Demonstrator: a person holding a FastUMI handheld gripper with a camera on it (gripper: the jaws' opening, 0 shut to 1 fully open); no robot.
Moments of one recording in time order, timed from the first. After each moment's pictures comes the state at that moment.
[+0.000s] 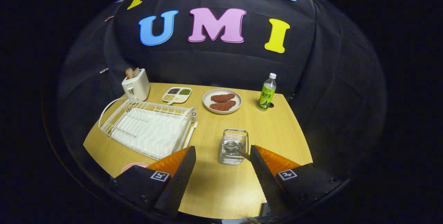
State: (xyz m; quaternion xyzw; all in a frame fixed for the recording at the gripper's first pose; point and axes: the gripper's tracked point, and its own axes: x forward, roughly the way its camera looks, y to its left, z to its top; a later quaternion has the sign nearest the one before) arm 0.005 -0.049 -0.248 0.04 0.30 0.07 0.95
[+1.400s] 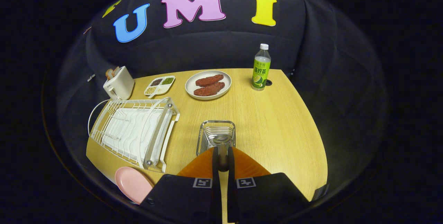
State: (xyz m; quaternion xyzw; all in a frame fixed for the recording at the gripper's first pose) arm 0.044 -0.073 -0.300 0.11 0.36 0.06 0.93
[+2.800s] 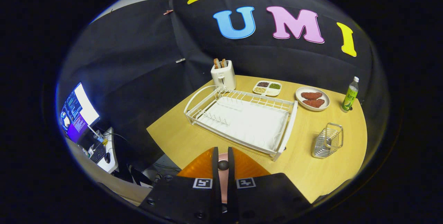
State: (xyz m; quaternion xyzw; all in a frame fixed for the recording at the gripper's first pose) arm -0.118 0.188 -0.204 0.08 0.28 0.36 0.89
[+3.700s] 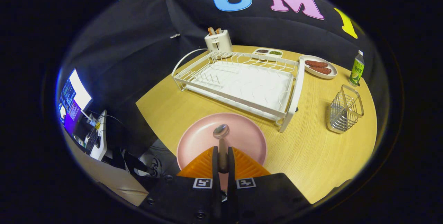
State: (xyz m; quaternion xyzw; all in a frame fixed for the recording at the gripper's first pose) arm -0.141 0.179 -0.323 0.06 0.37 0.35 0.86
